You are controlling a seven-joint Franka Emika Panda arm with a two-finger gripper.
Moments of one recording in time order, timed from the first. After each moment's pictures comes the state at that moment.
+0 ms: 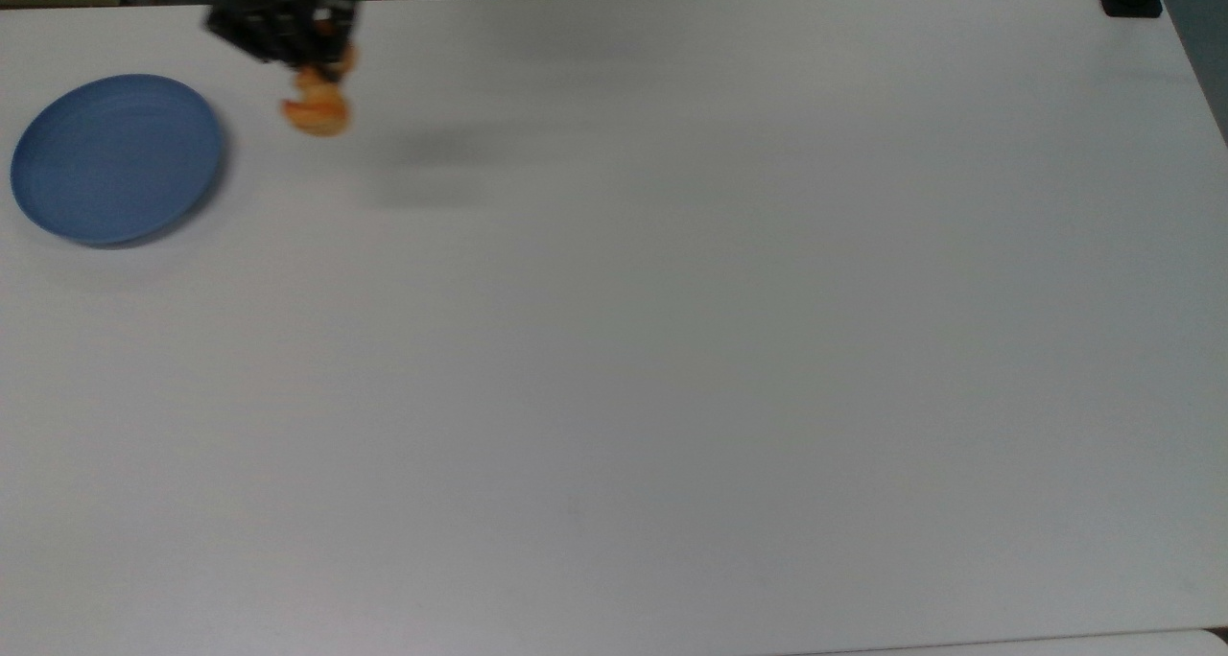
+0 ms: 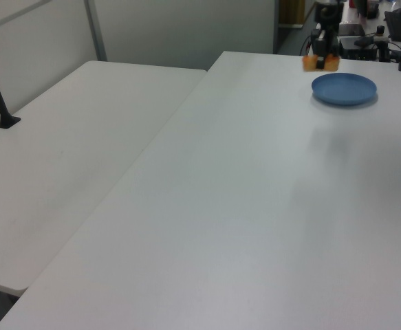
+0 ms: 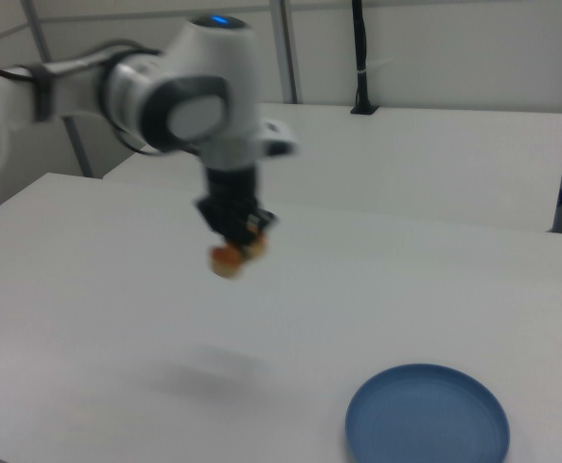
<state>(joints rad) 0.12 0.12 -0.35 -1.69 0.14 1.77 -0.27</state>
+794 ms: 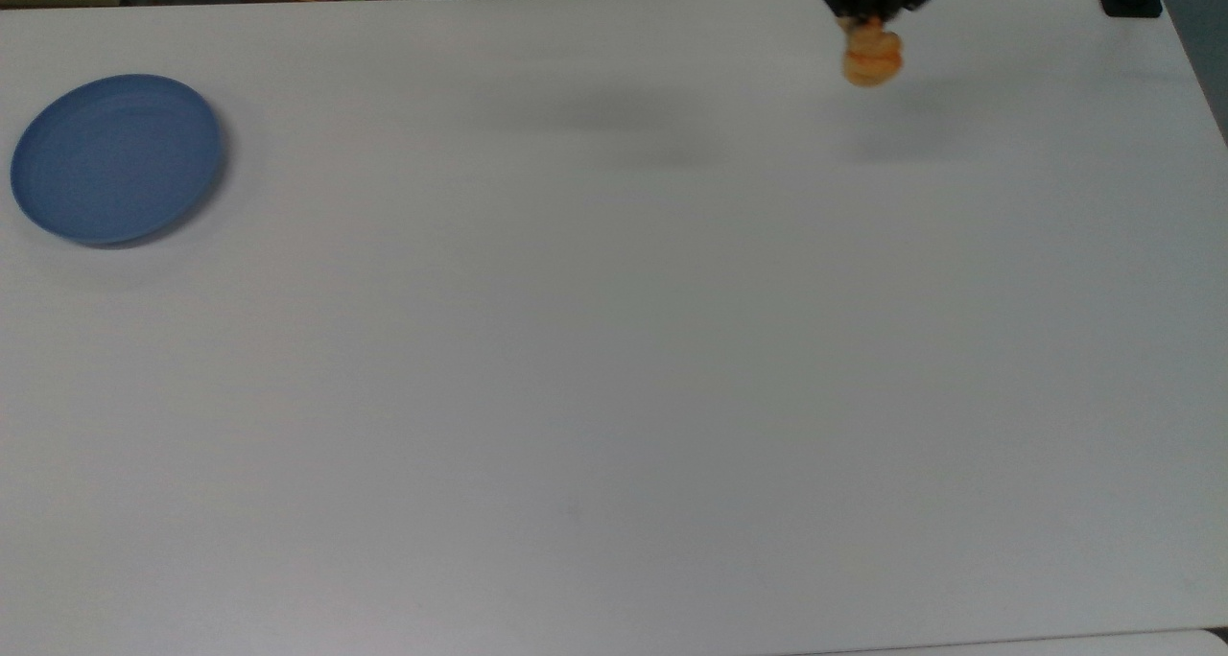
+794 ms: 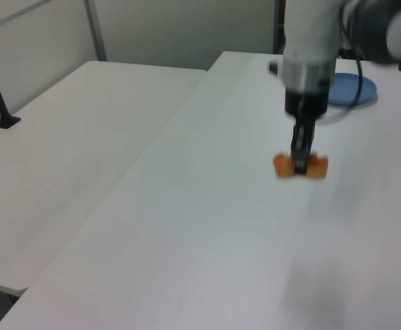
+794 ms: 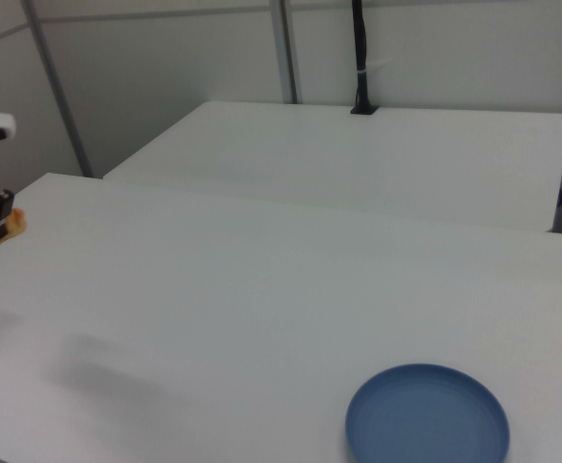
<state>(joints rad) 0.26 0.18 0.43 -1.67 -0.04 1.85 0.56</state>
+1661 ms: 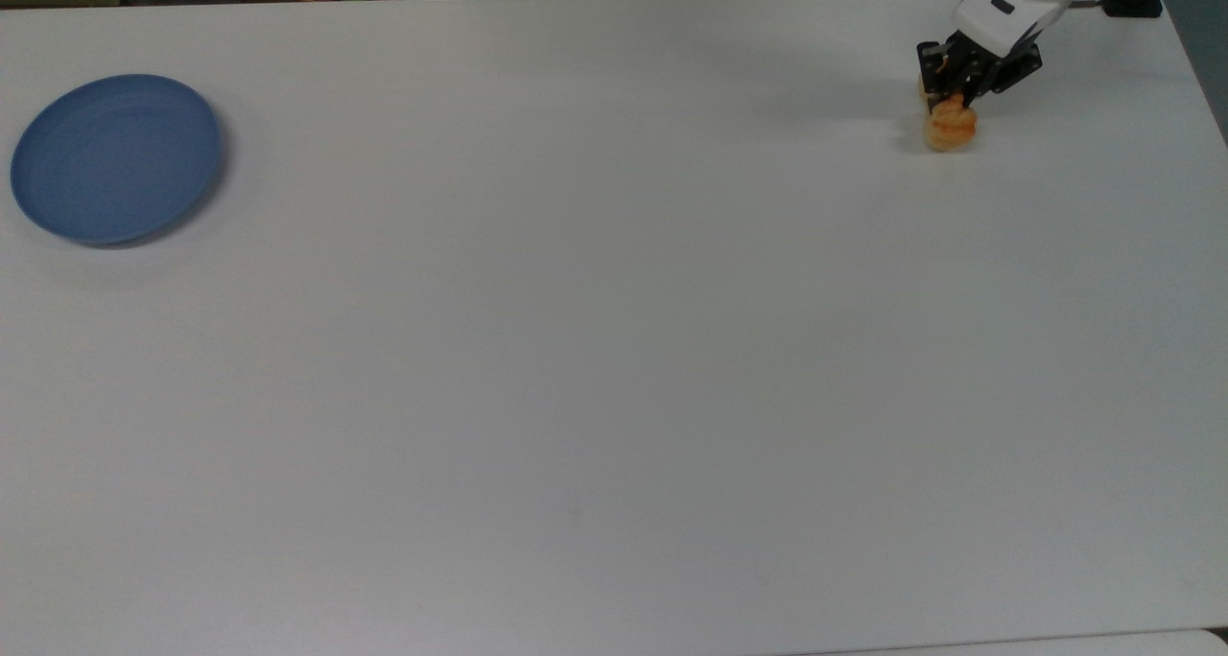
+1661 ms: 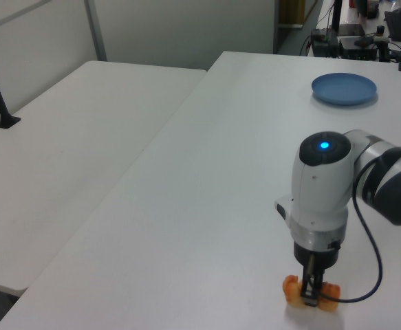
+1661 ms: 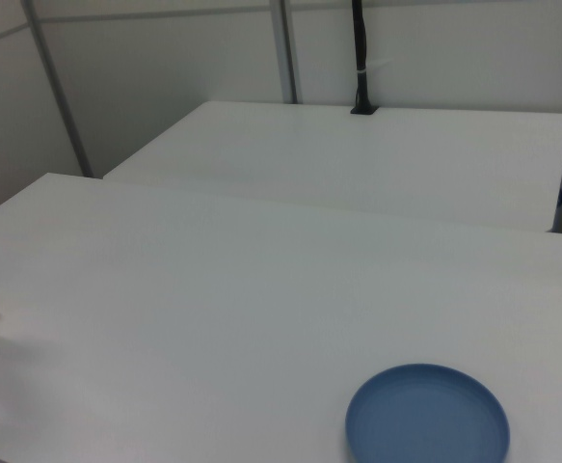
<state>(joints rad) 0.57 0.51 0.40 -1.66 -0.25 2.10 0.95</state>
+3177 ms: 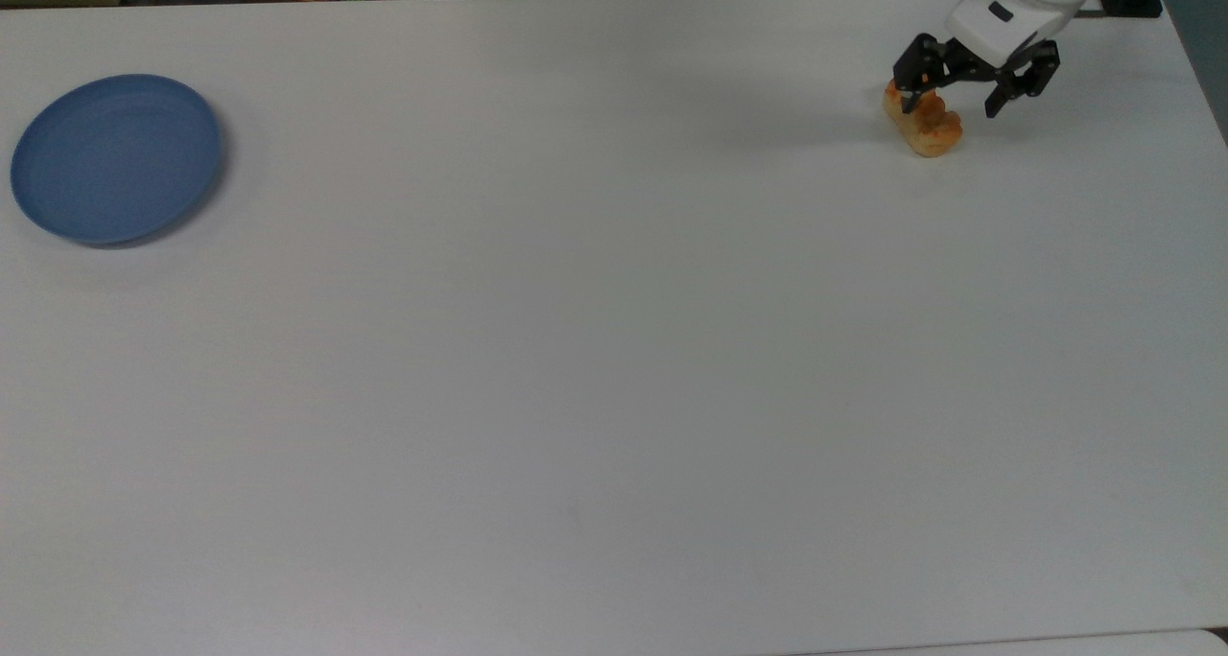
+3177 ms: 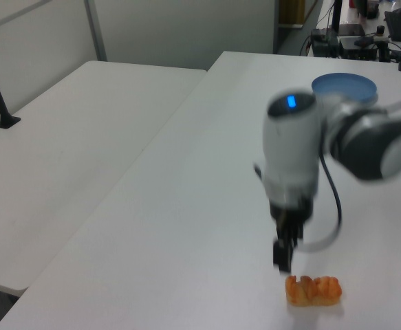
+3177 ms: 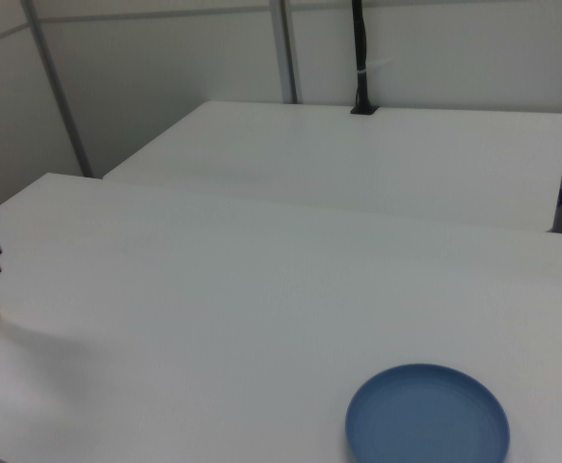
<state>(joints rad) 0.49 0.49 0.39 -1.51 -0.19 1.91 0.86</state>
